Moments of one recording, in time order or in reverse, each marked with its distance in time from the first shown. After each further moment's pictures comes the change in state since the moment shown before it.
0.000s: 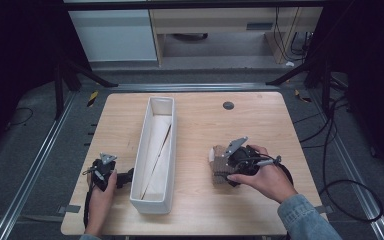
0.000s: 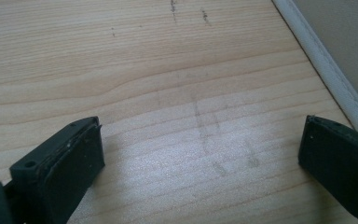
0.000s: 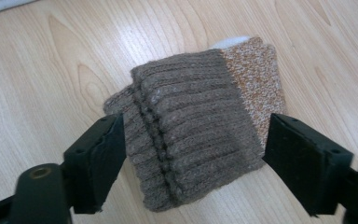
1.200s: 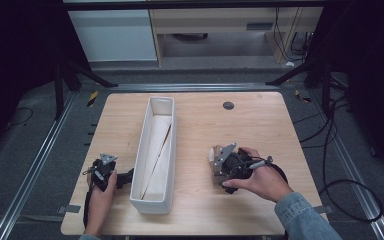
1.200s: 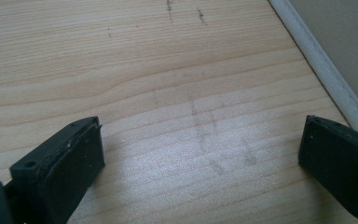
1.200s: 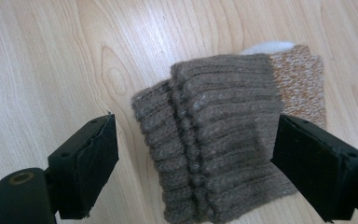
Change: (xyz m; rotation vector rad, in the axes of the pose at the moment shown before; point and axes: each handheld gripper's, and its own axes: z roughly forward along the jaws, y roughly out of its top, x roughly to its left) left arm 0.000 0.000 0.000 0.002 -0.010 0.012; right arm 0.014 0.005 0.015 0.050 0.051 -0.138
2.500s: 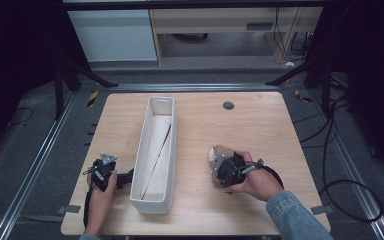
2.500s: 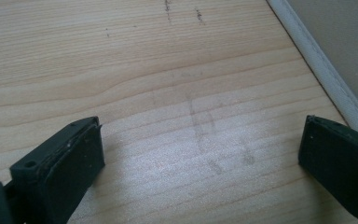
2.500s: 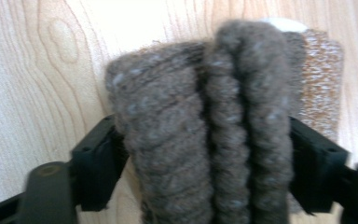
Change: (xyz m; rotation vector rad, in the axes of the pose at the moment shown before) left arm -0.001 0.000 0.000 -0.001 -0.003 0.001; right arm 0.005 -0.006 0.039 0.100 -0.134 -0.140
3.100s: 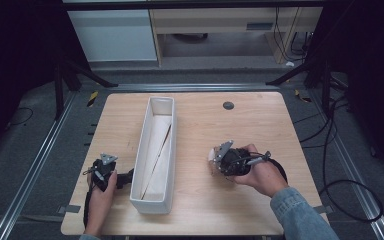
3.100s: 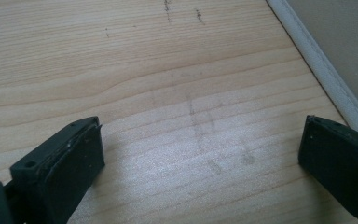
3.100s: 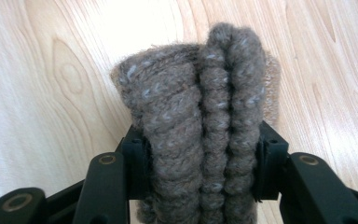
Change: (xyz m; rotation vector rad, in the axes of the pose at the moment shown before) left arm 0.000 0.000 0.000 0.001 -0.001 0.001; right arm -0.022 0.005 -0.032 -0.058 0.040 0.117
